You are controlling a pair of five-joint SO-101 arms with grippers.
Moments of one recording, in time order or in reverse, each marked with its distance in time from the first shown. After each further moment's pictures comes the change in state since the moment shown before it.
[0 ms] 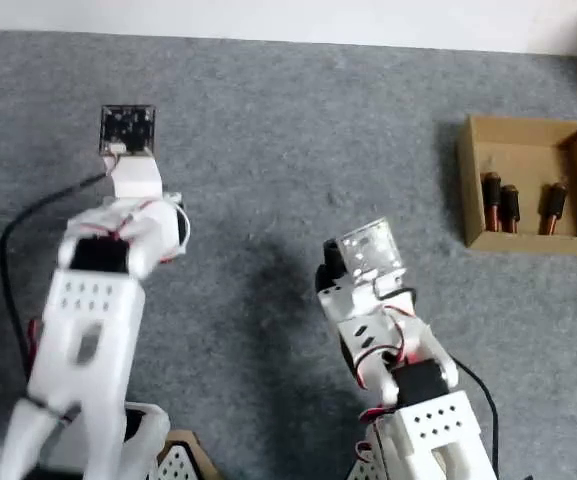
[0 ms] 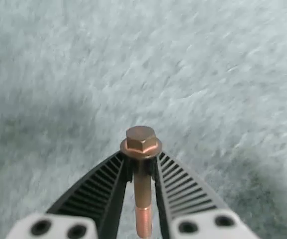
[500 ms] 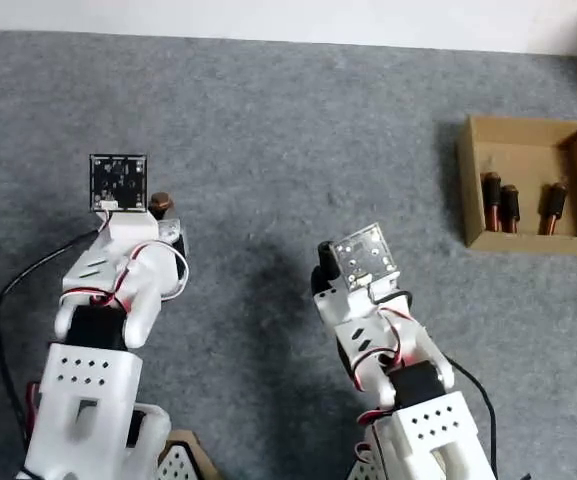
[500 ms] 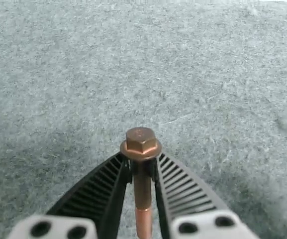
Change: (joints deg) left arm 0.5 -18.7 15.5 -7.1 -0.1; right arm -0.9 -0.4 1.4 -1.8 0.3
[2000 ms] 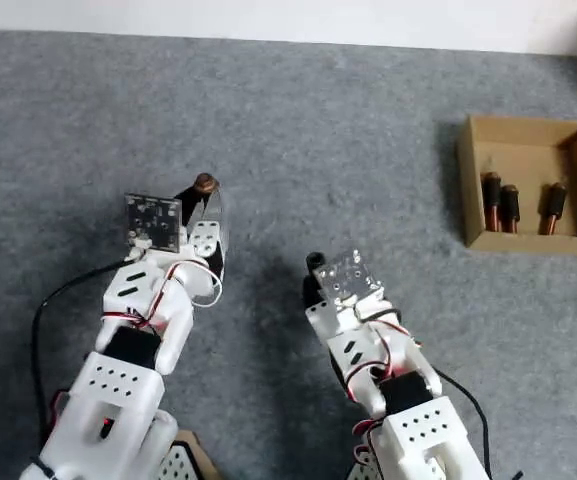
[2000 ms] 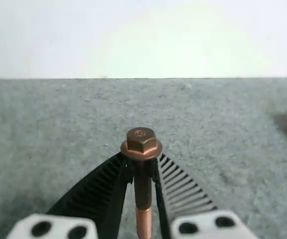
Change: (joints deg) left arm 9.6 -0.5 17.1 -37.7 3.7; right arm -2.5 -0.2 11.7 -15.2 4.0
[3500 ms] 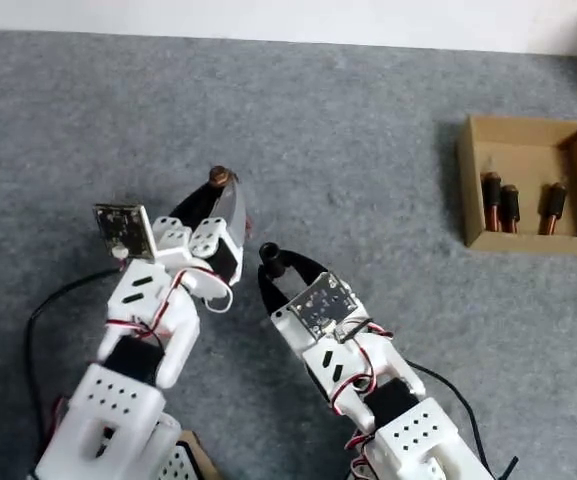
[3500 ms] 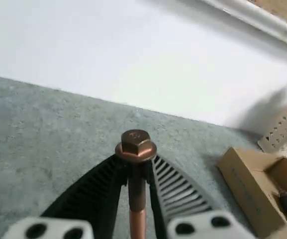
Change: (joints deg) left arm 5.1 -9.1 -1.1 4.1 14.0; right arm -11.4 -0.1 1.0 -14.6 0.5
